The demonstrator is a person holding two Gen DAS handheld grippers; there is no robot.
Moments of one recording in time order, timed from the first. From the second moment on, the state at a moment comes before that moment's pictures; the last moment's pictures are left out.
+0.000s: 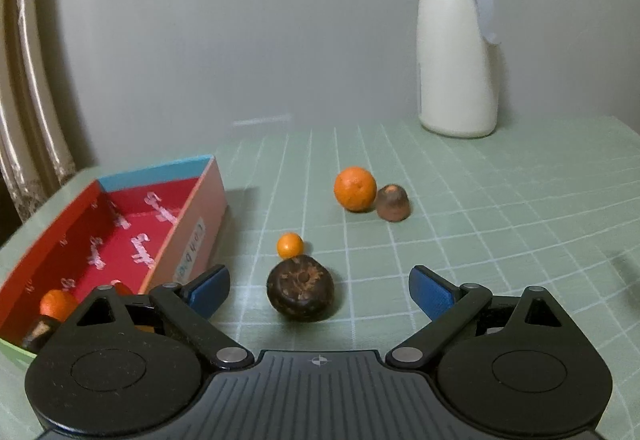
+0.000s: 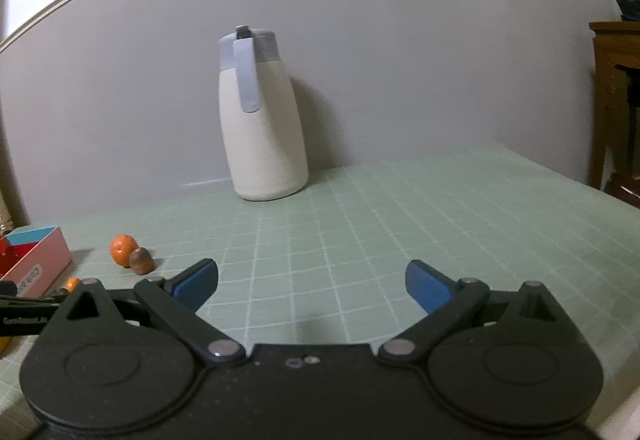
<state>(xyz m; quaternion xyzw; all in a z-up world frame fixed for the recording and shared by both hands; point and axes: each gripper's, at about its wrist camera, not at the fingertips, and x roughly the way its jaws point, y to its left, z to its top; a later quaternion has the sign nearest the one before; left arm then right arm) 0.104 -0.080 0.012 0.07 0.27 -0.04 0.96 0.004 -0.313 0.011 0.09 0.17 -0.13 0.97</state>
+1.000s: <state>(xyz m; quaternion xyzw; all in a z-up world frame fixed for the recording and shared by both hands) 0.127 -0.076 -0.005 0.05 0.31 -0.06 0.95 0.006 -0.307 0.009 0.09 0.18 -0.11 0.97</state>
